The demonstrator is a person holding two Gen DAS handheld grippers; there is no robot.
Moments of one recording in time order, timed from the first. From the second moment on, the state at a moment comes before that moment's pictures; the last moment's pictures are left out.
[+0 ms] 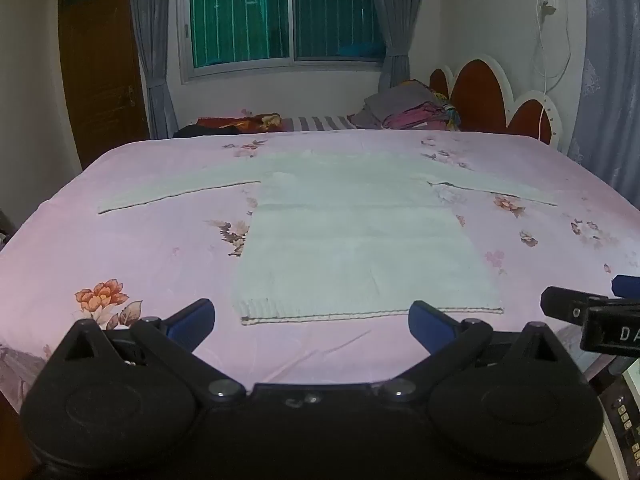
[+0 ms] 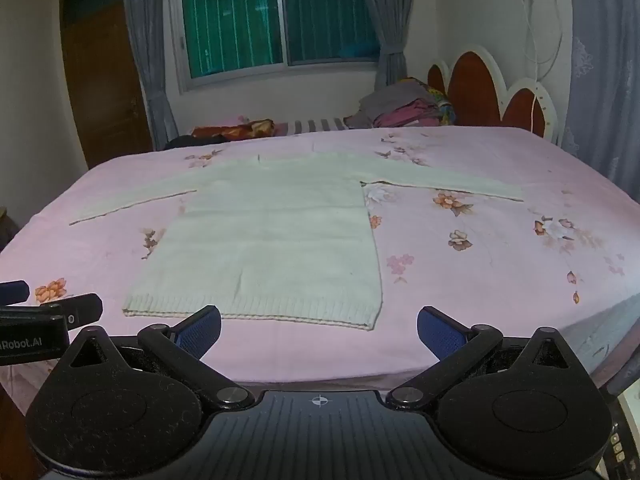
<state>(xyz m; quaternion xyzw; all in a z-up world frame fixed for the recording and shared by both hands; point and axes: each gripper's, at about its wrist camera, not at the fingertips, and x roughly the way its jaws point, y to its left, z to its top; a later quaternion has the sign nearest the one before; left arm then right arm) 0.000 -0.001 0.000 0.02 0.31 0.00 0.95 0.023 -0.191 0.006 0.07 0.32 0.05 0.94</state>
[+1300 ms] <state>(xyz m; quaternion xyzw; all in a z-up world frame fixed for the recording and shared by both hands) -0.005 0.002 0.001 0.02 0.31 0.00 0.95 0.026 -0.189 0.008 0.06 0.32 0.05 0.94</state>
